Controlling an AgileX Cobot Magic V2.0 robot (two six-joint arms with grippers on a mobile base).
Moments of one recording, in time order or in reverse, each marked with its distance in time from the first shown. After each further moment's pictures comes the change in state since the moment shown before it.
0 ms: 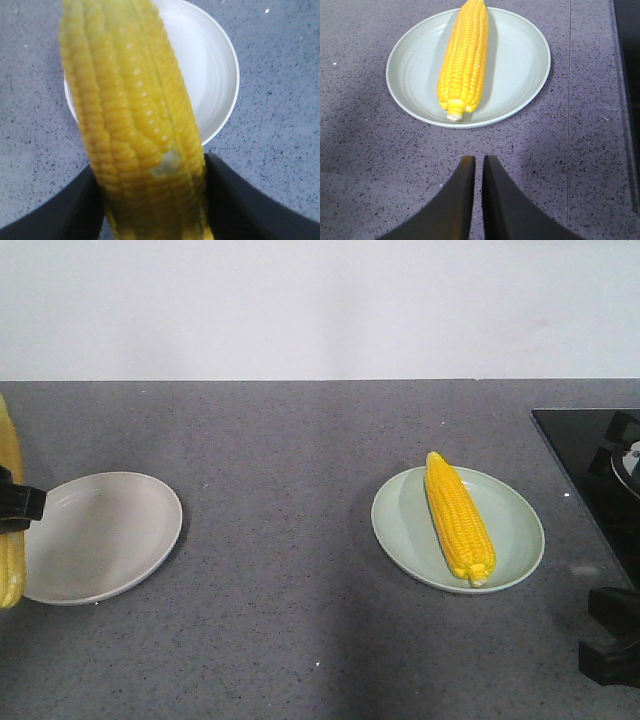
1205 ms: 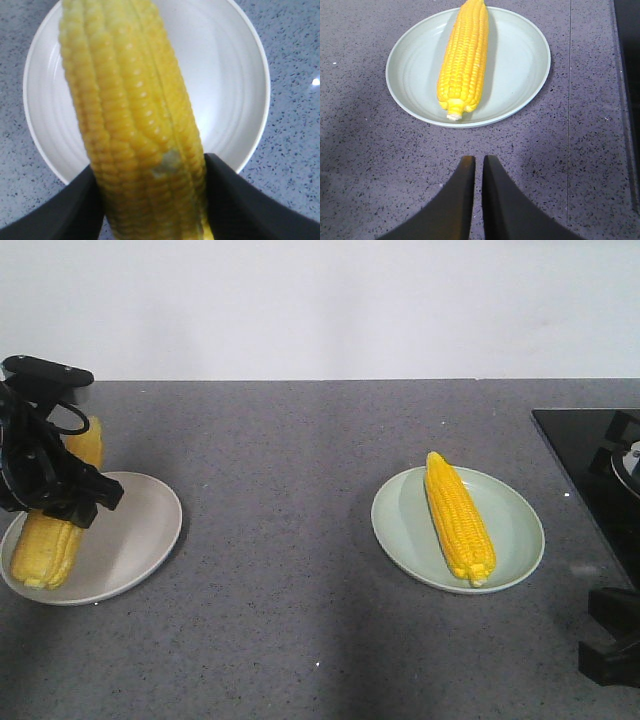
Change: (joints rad) left arm 0.000 0.440 -0.255 -0.004 0.115 0.193; right arm 0.000 0.000 0.000 0.000 0.001 0.000
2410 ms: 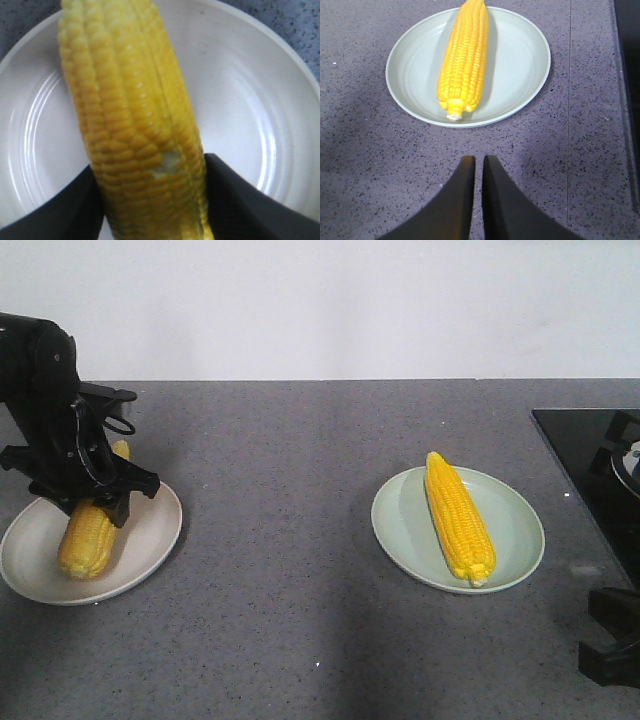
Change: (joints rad) left arm 0.040 0.336 -0.233 -0.028 0.063 -0.018; right arm 0.000 0.000 0.000 0.000 0.000 0.000
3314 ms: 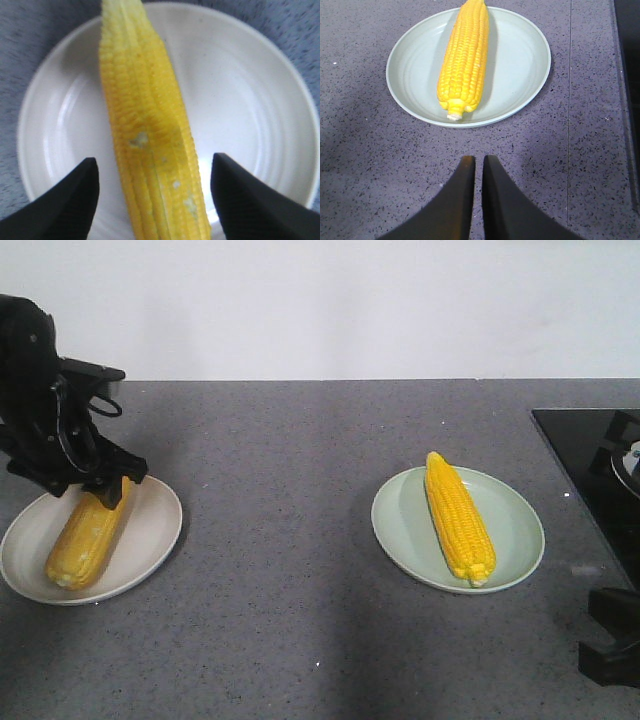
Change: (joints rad) left arm 0.000 -0.083 0.000 0.025 -0.004 0.034; right arm 0.000 0.000 0.000 0.000 0.000 0.000
